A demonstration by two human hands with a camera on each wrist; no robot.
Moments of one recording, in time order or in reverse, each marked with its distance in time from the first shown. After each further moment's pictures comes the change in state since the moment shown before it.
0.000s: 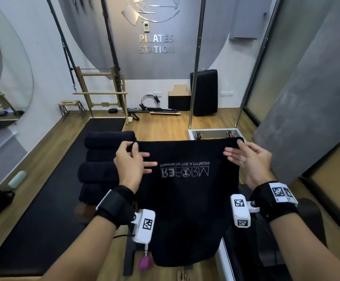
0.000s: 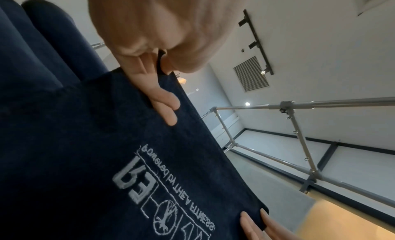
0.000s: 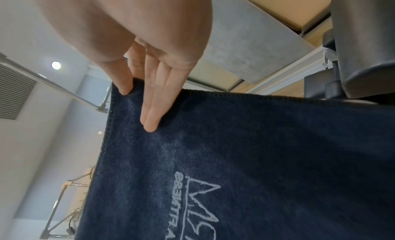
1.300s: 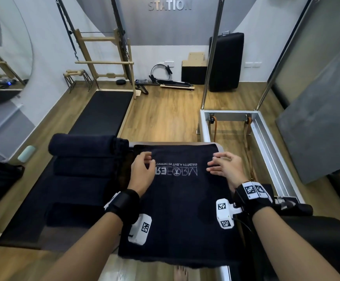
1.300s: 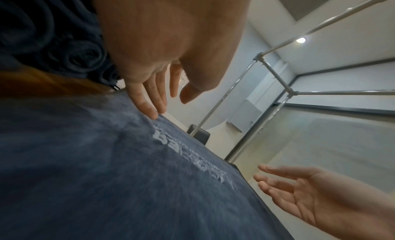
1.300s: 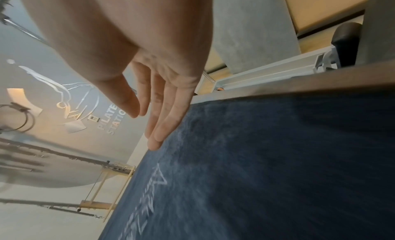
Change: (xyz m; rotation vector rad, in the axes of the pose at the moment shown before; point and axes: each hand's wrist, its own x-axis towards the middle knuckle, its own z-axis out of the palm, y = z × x) left_hand 0.116 -0.152 0.090 0.546 -0.167 -0.016; right_hand 0.157 0.136 0.028 -0.345 -0.132 0.412
